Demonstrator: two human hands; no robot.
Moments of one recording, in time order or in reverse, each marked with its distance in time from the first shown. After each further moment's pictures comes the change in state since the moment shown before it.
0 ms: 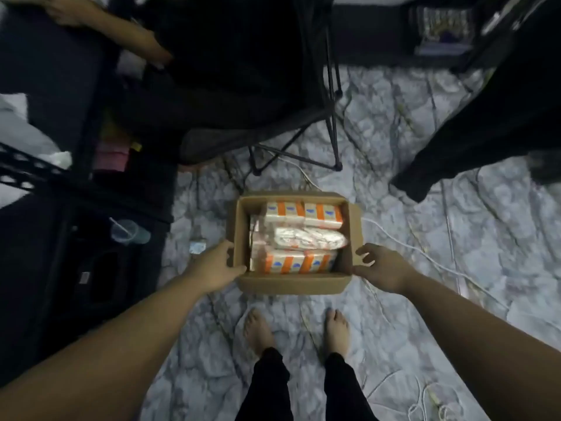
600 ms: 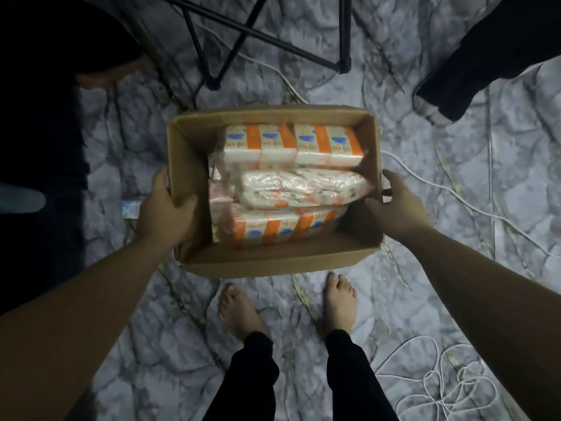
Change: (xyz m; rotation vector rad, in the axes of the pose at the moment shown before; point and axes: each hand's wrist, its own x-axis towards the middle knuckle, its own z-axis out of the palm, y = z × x) left_hand 0.227 -0.083 0.126 -0.339 0.396 -0.045; right_hand 0.225 0.097 0.113 0.256 0.359 0.184
